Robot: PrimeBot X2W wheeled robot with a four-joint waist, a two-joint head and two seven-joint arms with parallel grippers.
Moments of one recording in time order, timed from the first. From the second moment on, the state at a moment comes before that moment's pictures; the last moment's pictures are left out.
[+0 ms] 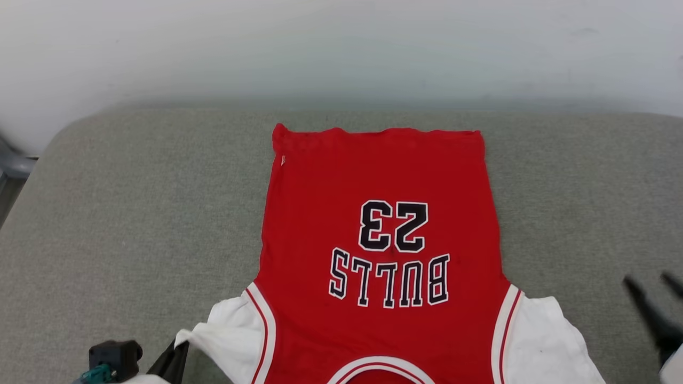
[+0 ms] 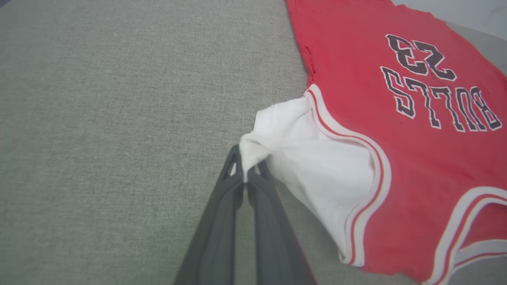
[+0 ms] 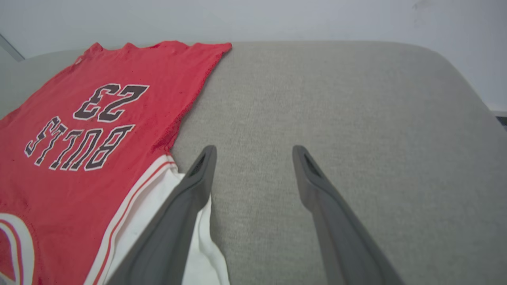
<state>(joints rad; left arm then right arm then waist) -0.04 0.70 -0.71 0.14 -1.01 0.28 -0.26 0.05 -0.62 0.13 0.18 0.69 0.13 -0.01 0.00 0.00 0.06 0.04</state>
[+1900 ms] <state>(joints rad) -0.30 0.38 -0.54 0.07 -0.65 0.14 -0.26 -1.10 -0.63 0.25 0.49 0.48 0.13 1.03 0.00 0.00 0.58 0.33</state>
